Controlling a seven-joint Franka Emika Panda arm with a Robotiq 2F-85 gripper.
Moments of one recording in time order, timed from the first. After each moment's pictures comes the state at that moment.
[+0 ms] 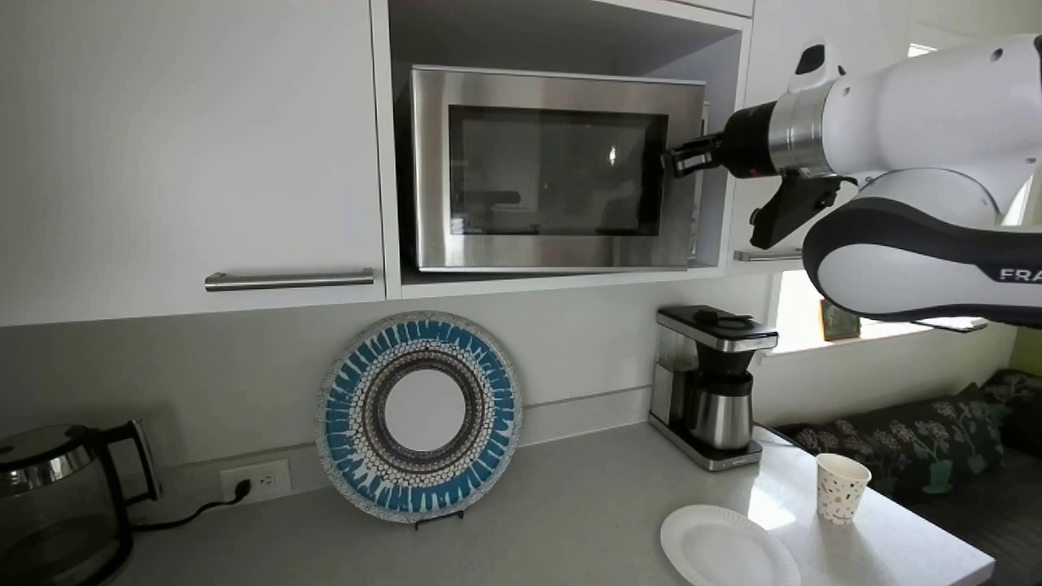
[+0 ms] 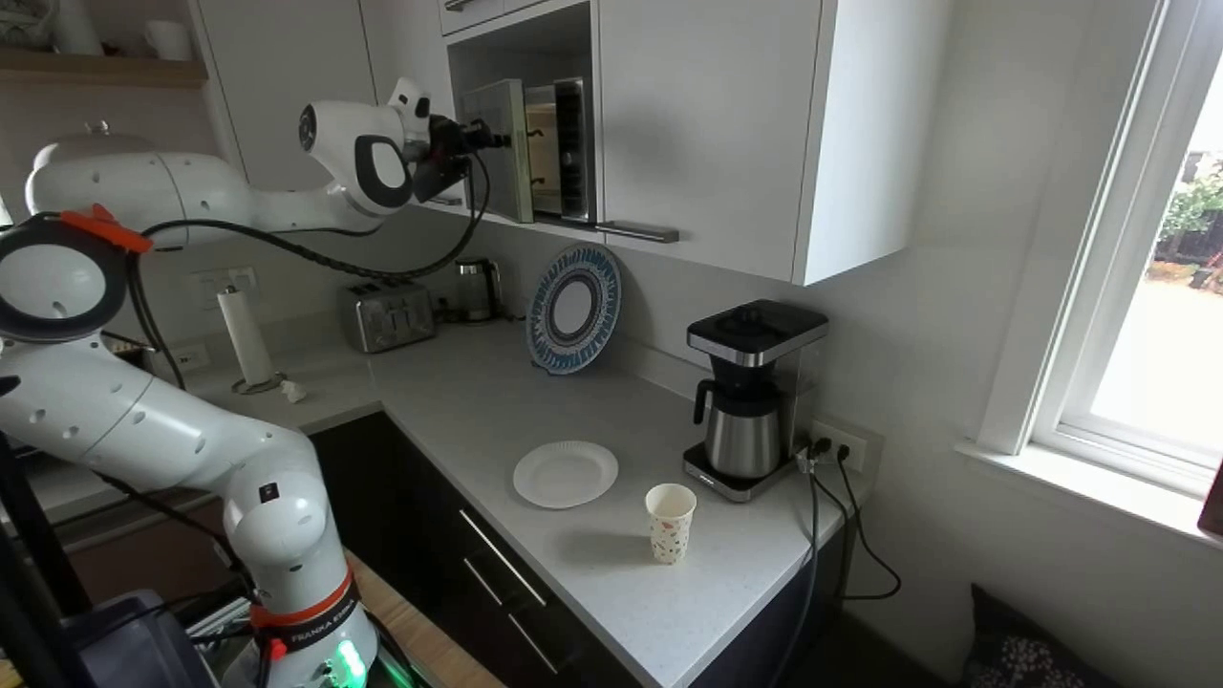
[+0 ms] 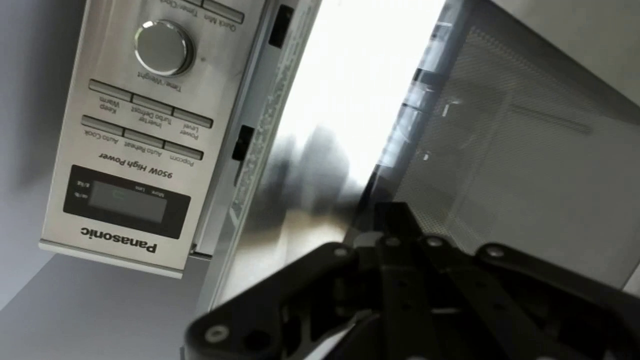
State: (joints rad) arm -0.31 -0.67 0.39 -2.21 -0.19 3.10 0.05
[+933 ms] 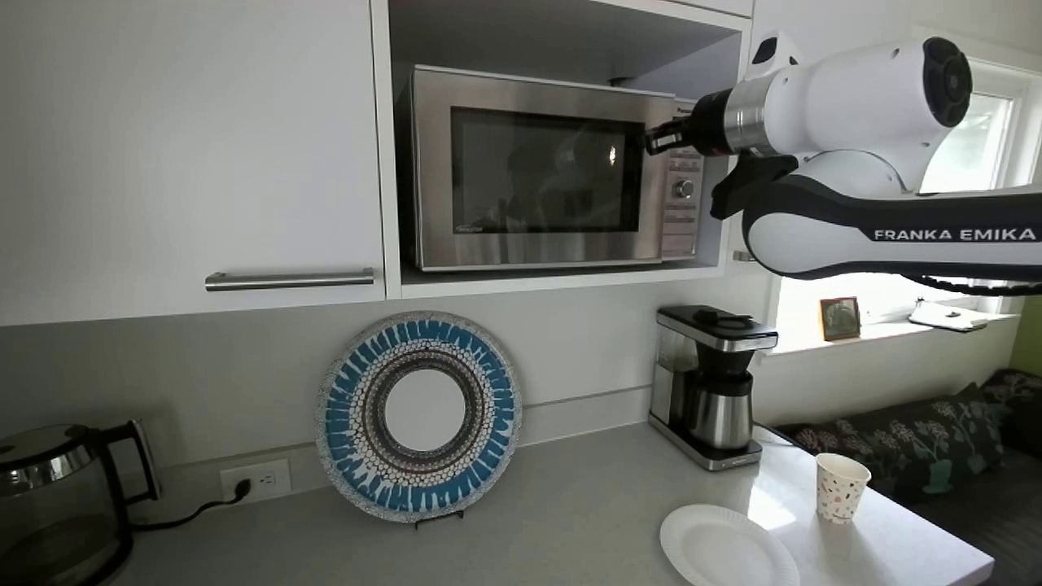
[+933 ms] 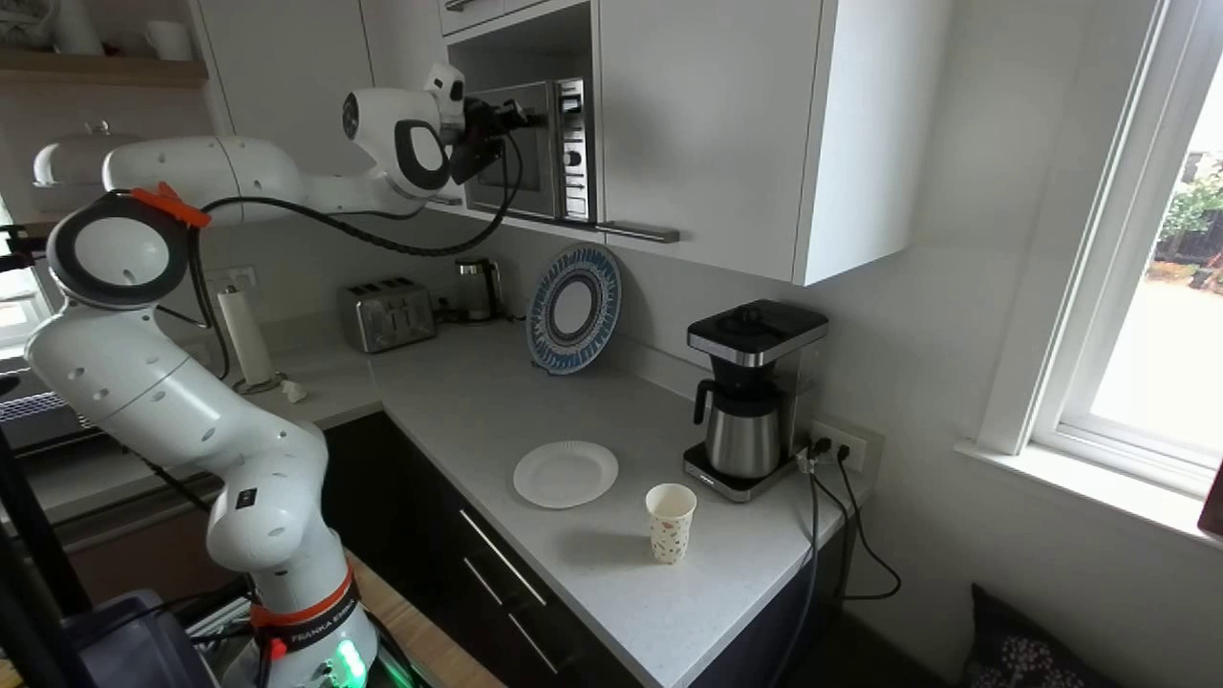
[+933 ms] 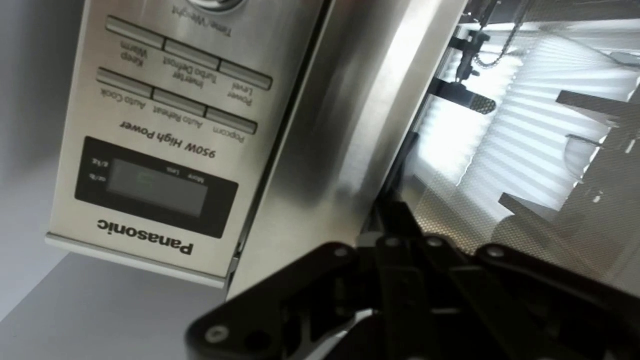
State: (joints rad) arm -0.54 -0.52 0.52 -2.02 -0.19 3.13 0.06
